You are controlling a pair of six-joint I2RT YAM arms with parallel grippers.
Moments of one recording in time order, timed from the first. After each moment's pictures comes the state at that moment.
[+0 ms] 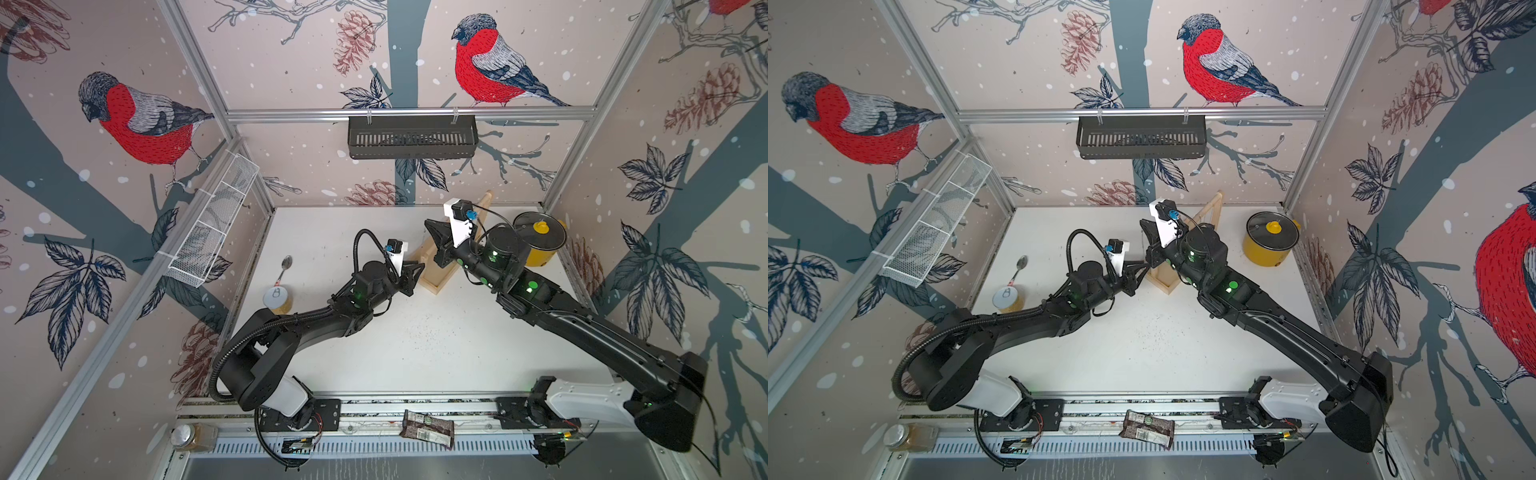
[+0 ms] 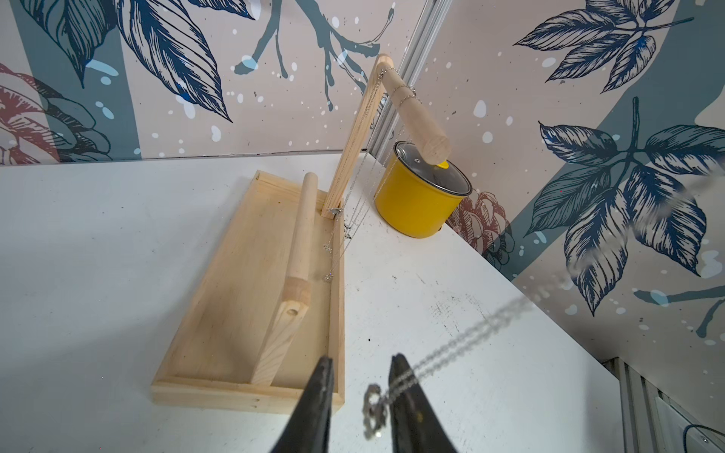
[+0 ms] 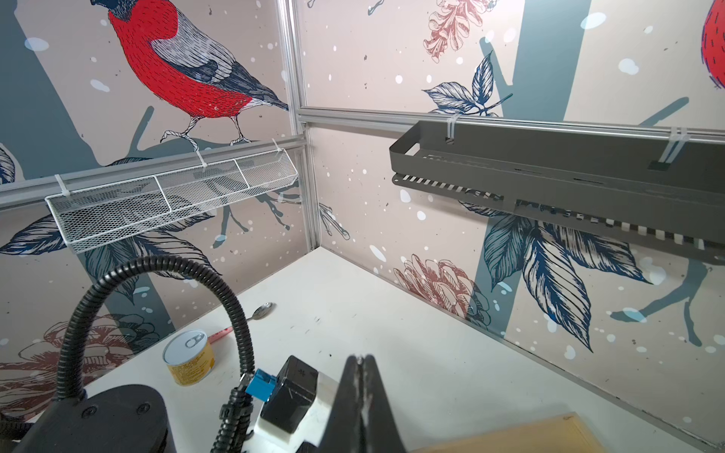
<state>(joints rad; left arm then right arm) -0.72 1.51 0.71 0.64 0.16 -0.37 0.83 1.21 1.14 0.08 0.06 0.01</state>
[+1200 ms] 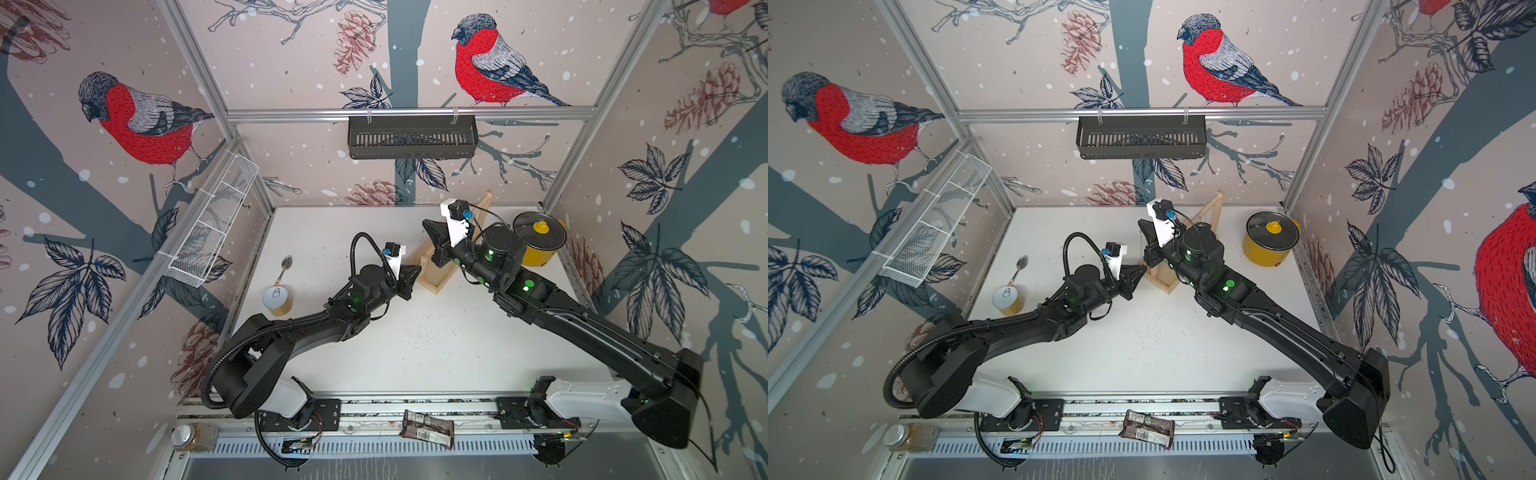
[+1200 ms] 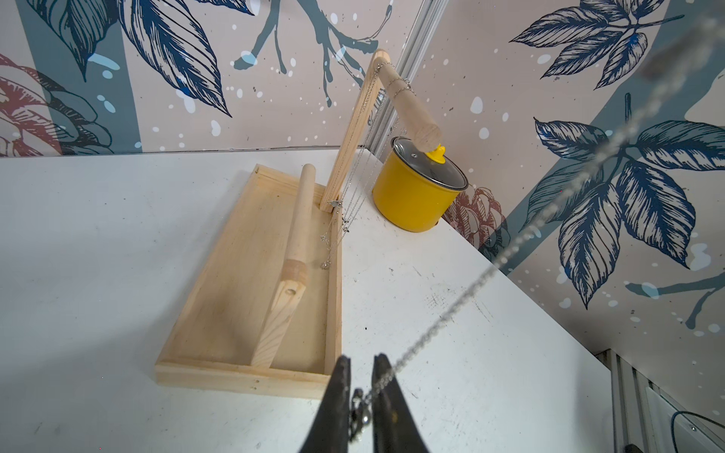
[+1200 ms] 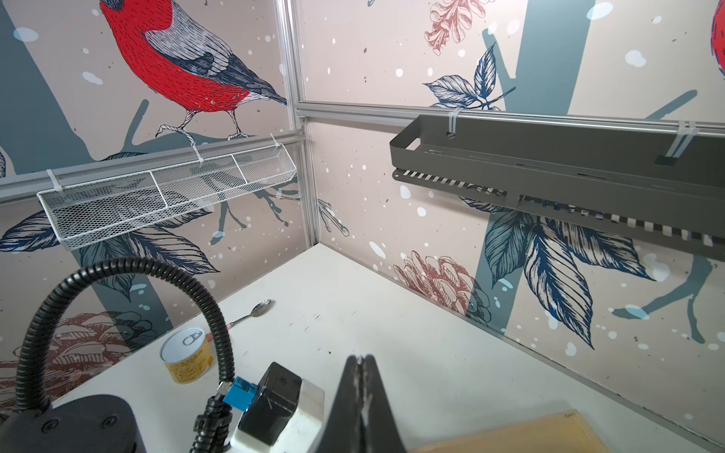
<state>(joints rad) -0.72 1.45 0.66 0.62 0.16 -0.38 0.84 1.23 1.14 0.08 0.06 0.01</state>
